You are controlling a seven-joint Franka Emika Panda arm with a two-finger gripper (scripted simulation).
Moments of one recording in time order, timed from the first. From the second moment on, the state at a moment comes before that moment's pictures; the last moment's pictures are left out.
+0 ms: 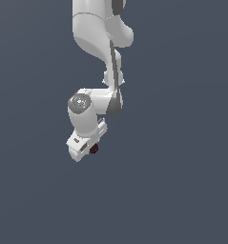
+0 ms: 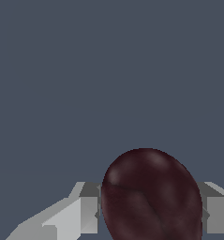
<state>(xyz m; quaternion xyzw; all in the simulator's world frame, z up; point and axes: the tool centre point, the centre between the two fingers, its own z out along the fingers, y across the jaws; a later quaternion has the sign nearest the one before) 0.029 -0.100 0.071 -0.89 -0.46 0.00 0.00</state>
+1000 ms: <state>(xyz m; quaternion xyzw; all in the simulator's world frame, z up) -0.023 -0.112 0.241 -0.89 -0.46 0.00 0.00</state>
